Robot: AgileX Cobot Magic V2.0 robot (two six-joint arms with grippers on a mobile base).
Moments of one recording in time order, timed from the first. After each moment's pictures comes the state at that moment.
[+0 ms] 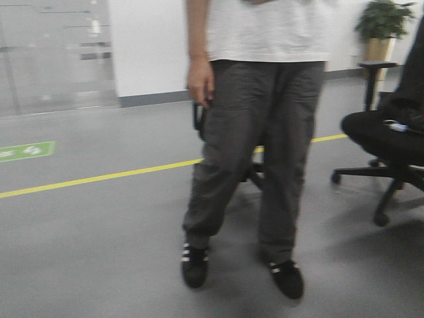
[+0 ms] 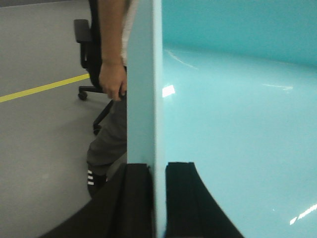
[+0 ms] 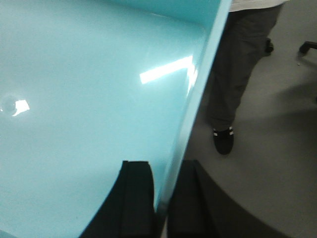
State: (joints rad) left arm -0.42 1.33 -1.59 0.14 0.69 -0.28; right arm 0.17 1.32 -1.68 0.12 1.03 0.04
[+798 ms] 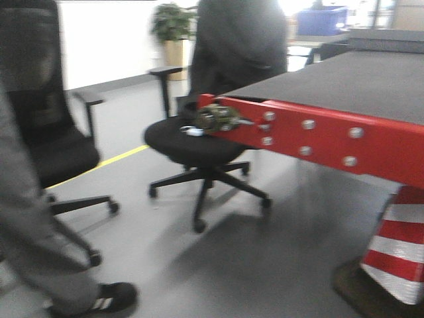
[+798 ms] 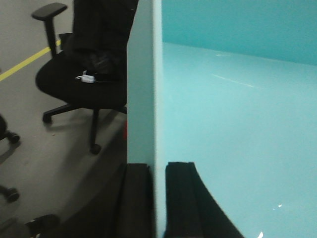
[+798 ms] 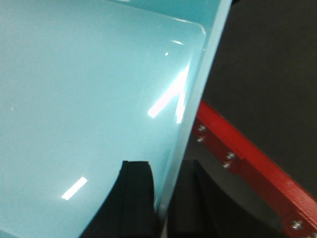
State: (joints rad) left arm -0.42 1.33 -1.59 0.14 0.69 -0.28; right arm 0.17 1.32 -1.68 0.12 1.03 0.04
